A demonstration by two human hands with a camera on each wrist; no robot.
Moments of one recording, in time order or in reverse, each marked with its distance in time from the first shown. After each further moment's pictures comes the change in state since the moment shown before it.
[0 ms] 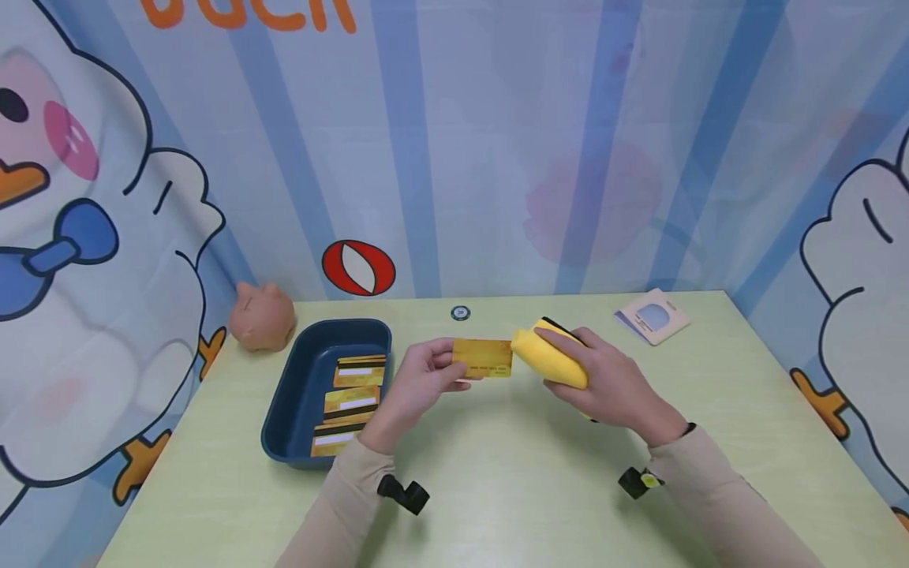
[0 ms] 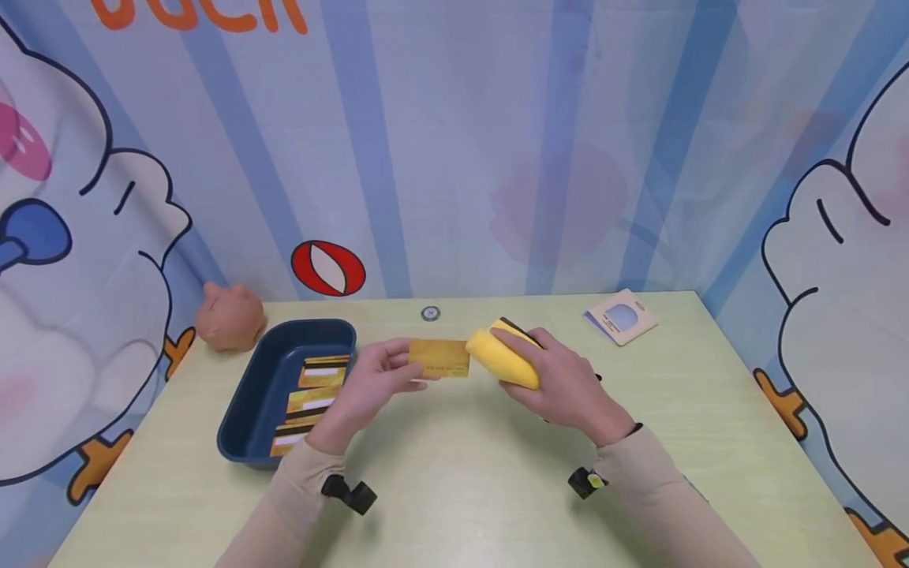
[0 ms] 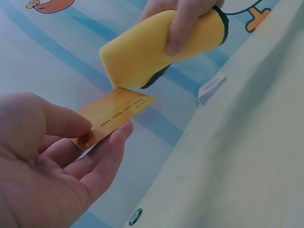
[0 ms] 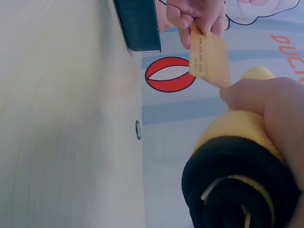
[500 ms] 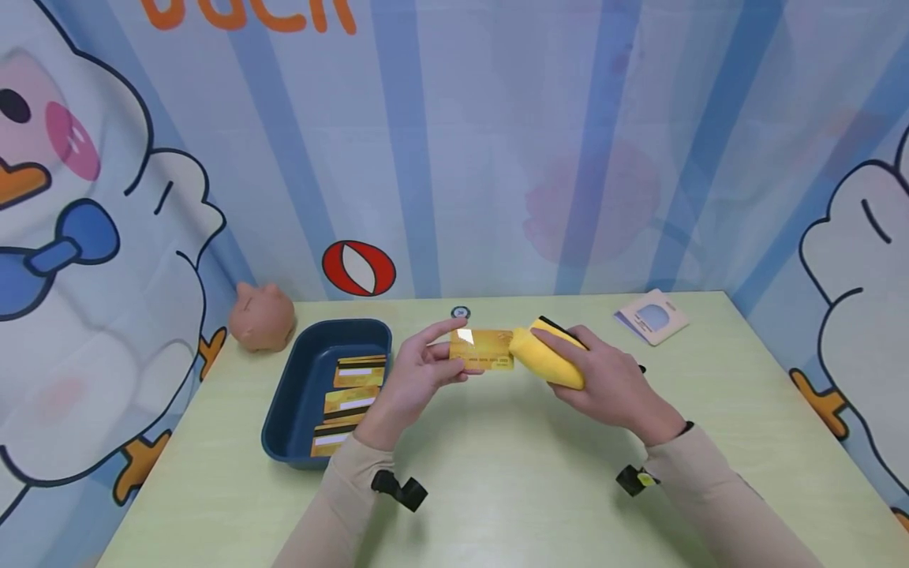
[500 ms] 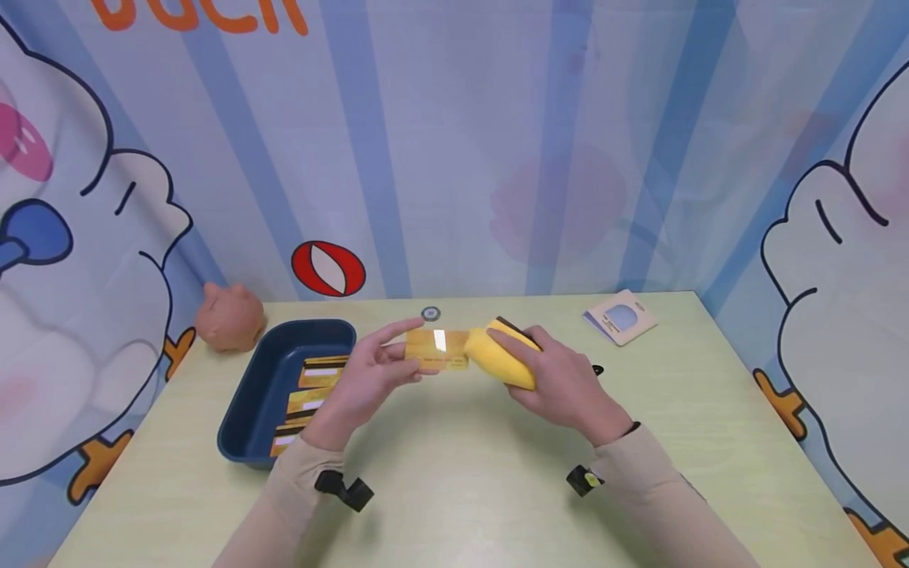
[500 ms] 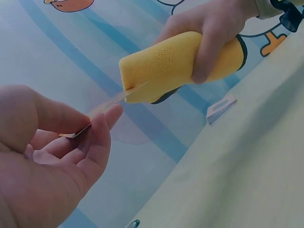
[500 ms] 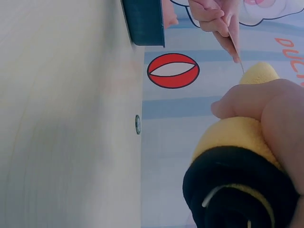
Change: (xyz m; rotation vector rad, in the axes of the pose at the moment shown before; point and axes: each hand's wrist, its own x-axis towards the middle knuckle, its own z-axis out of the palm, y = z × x) left_hand -0.003 0.011 -0.004 -0.163 -0.033 0.025; right_hand 0.001 -0.001 -0.001 -0.130 0.021 -0.062
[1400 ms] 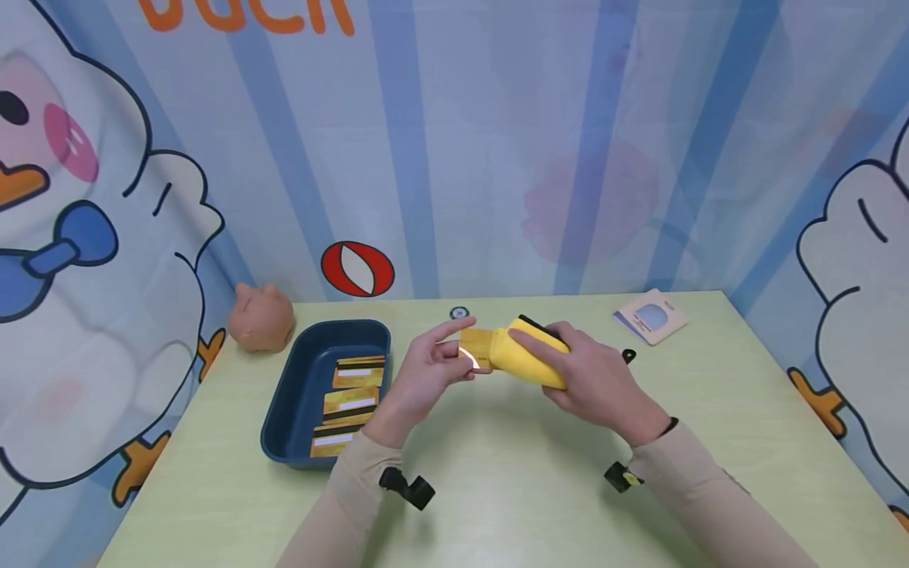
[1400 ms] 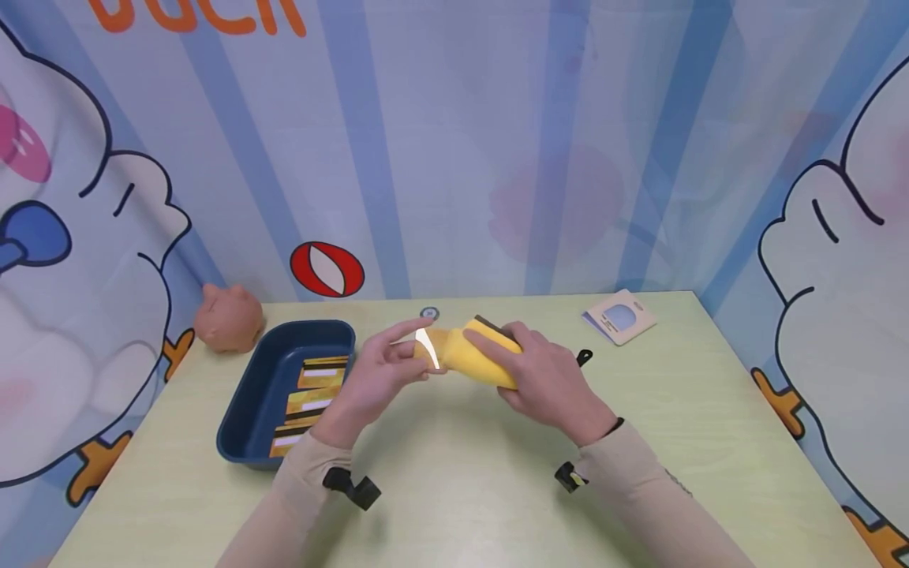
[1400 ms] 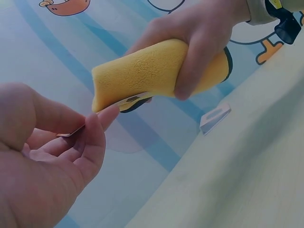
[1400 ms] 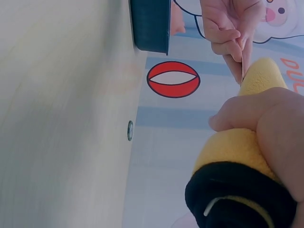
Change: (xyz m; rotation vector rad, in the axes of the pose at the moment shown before) left_hand 0.006 0.001 0.011 0.035 -0.023 0.018; right_hand 0.011 -0.015 0.001 -0.157 0.054 -0.136
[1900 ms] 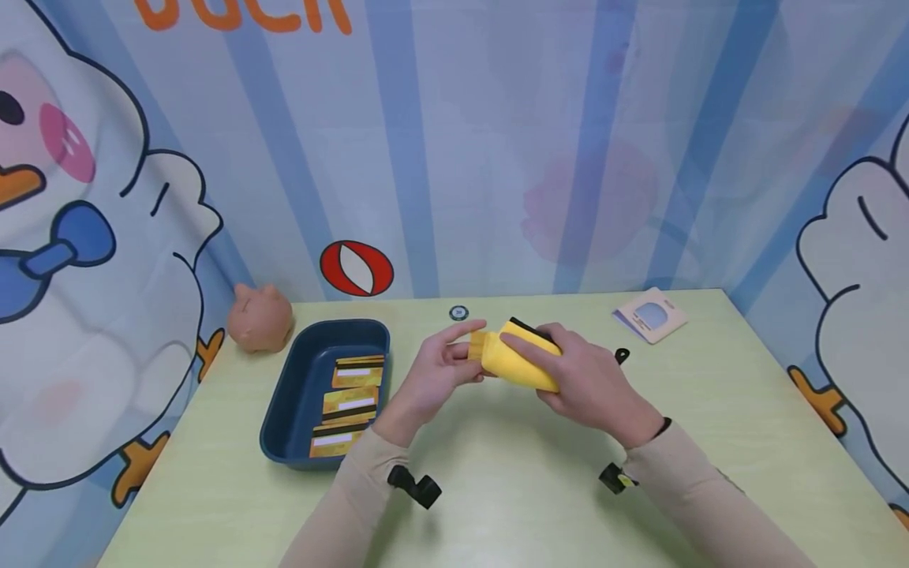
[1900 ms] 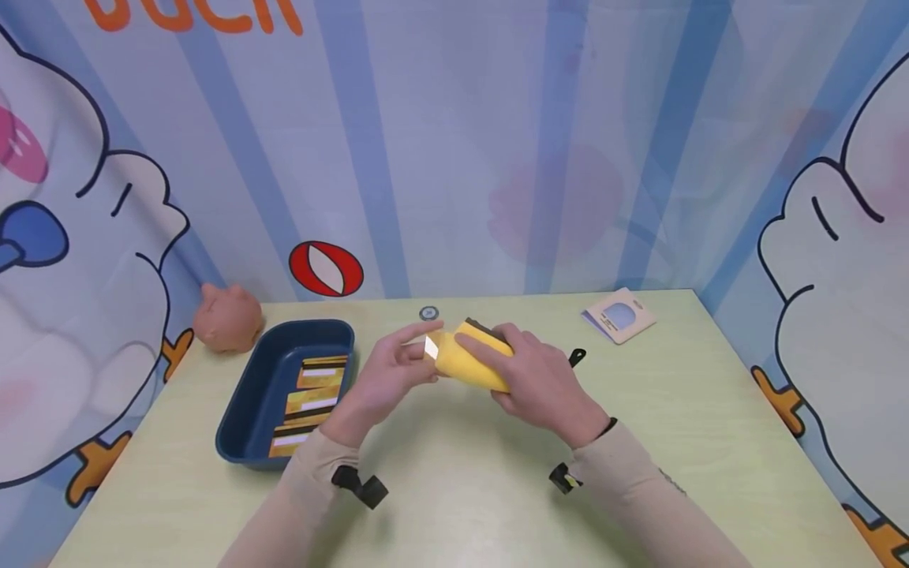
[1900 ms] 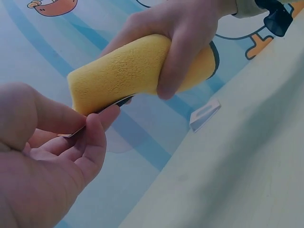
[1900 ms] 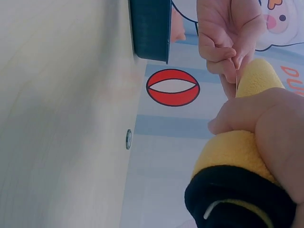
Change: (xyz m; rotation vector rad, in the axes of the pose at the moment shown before) left_hand 0.008 -0.009 0.006 0.057 -0.066 0.014; right_hand 0.004 -0.008 0.001 -0.006 -0.010 -0.033
